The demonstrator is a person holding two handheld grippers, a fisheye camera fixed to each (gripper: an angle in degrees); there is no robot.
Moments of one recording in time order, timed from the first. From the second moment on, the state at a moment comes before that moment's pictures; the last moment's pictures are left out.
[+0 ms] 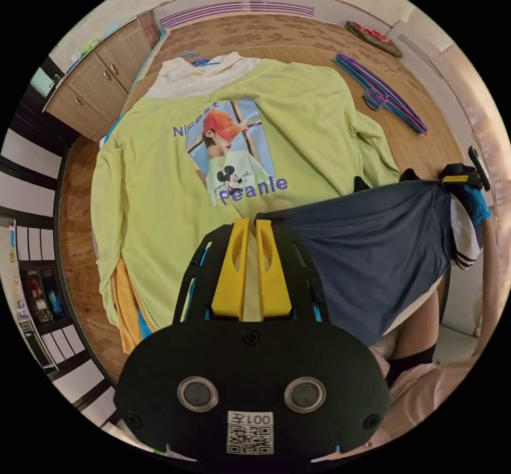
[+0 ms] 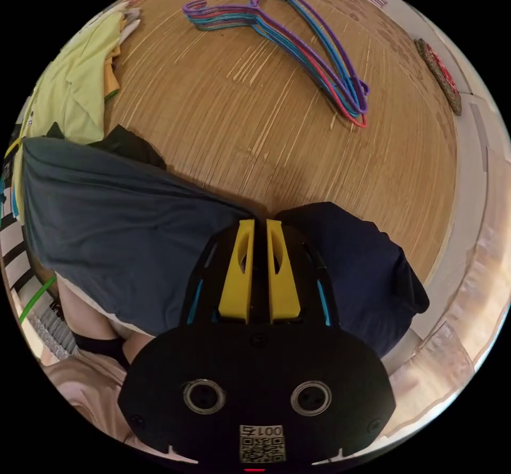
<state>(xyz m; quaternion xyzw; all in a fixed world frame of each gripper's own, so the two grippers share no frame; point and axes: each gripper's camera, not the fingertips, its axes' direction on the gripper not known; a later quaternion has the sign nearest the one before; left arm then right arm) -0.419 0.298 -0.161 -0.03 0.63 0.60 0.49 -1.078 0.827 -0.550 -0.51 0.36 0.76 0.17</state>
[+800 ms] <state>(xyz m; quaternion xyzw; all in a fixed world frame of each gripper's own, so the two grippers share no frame) -0.400 0.181 -0.149 -0.06 0.74 0.54 0.40 -1.038 0.779 -0.510 -0.56 0.54 0.56 0.28</state>
